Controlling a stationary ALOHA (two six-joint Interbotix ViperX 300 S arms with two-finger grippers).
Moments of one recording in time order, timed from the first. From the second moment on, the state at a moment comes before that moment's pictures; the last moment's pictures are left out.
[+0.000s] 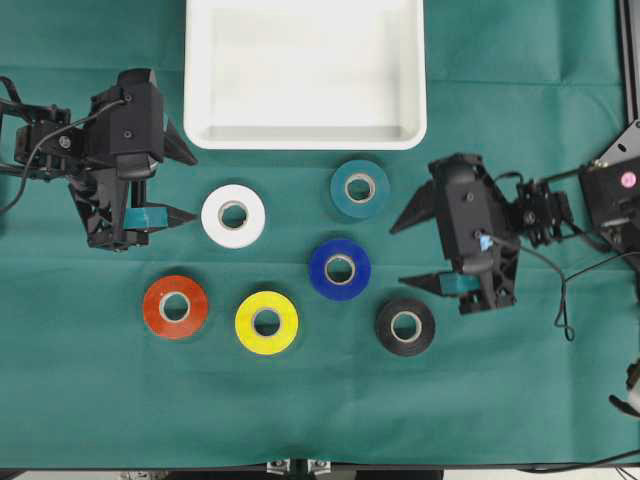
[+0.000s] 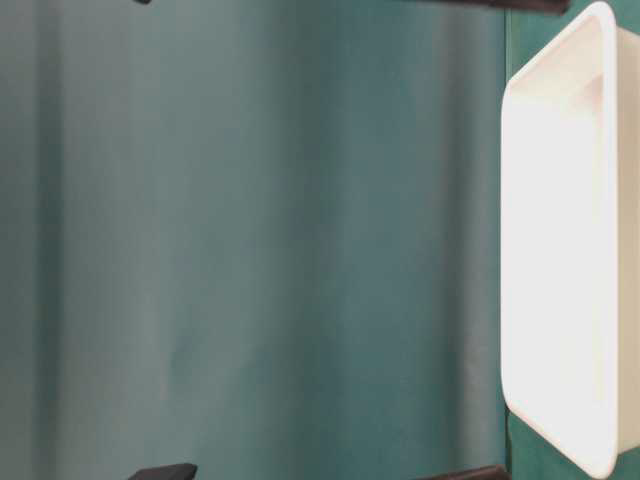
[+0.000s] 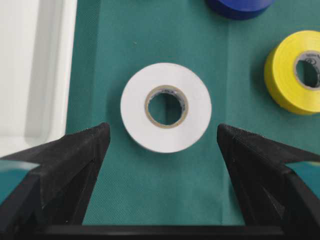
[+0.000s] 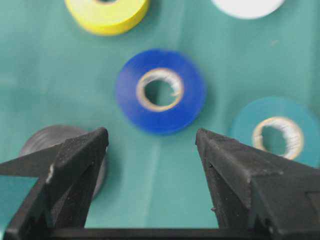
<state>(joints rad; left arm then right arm) -0.02 -0.34 0.87 -0.03 0.26 -0.08 0.23 -0.28 0.86 -0.01 0.17 0.24</state>
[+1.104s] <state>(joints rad) -0.02 -0.30 0.87 -0.03 0.25 -0.08 0.33 -0.11 0.84 -0.01 0.19 0.40</state>
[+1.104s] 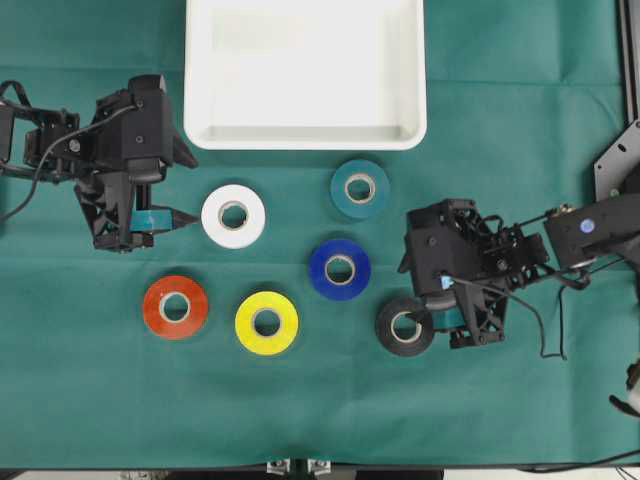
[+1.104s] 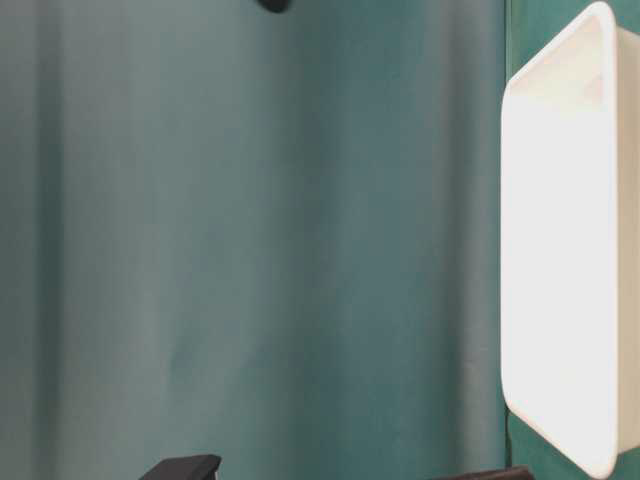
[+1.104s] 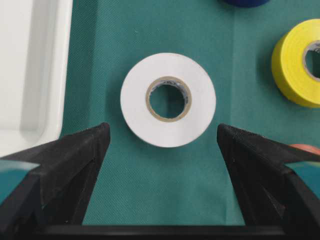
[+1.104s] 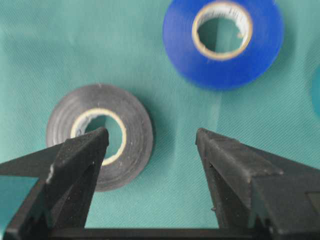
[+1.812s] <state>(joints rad) -0.02 -0.30 0.87 -0.03 0.25 -0.08 0.34 0.04 0.80 -0.01 0.16 0.43</state>
